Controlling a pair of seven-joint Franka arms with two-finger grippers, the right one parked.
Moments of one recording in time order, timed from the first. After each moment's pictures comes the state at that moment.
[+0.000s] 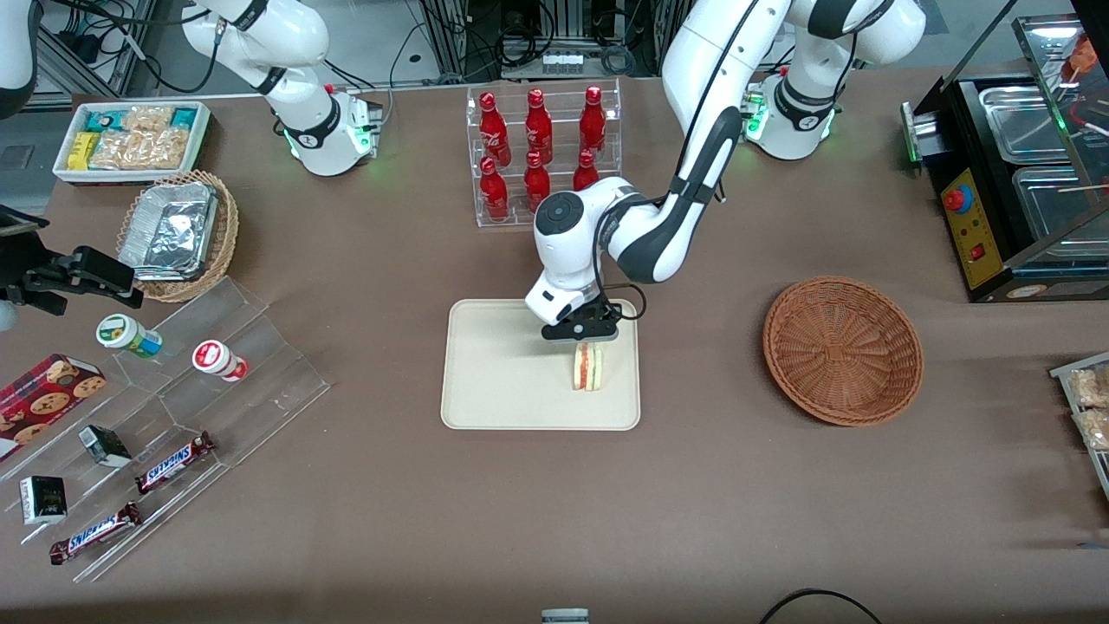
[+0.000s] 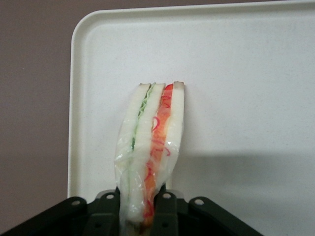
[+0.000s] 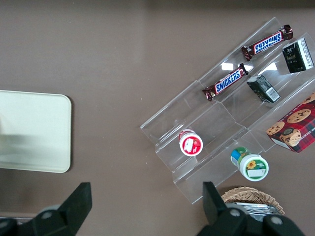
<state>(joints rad) -0.89 0.65 0.08 -1.69 0.22 2.35 -0.98</state>
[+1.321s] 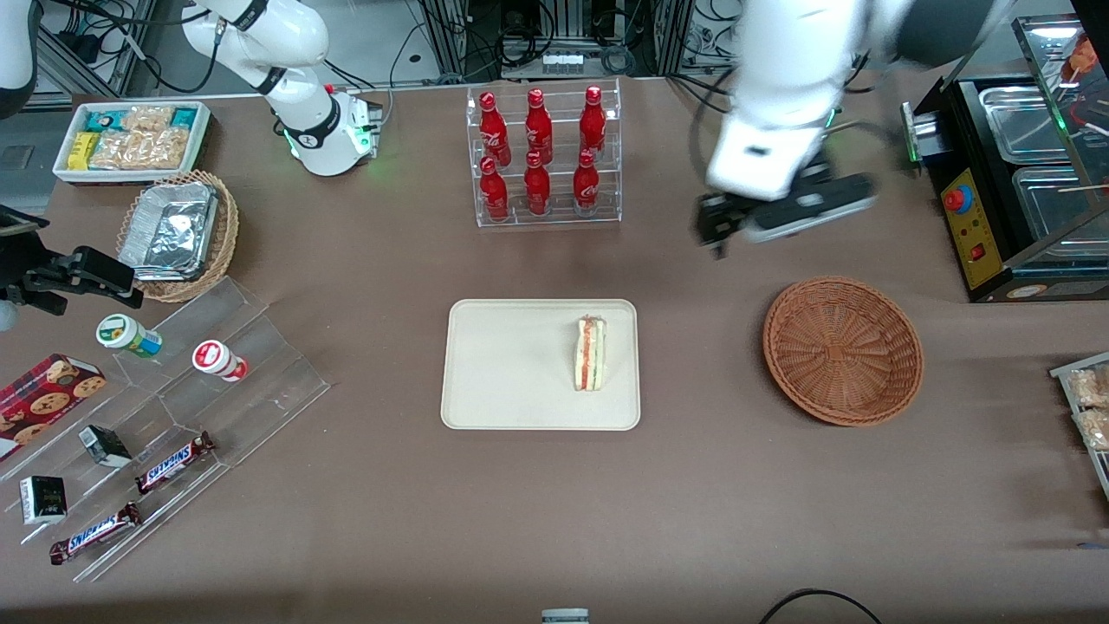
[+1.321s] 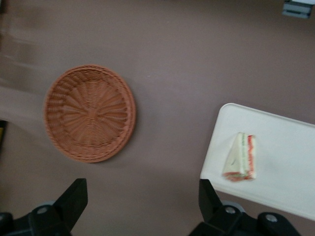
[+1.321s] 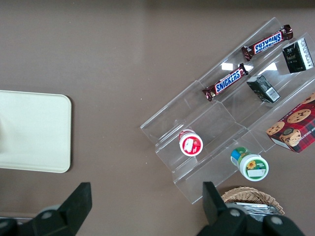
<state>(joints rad) -0.64 -0.04 0.14 -1.62 0.18 1.63 -0.75</state>
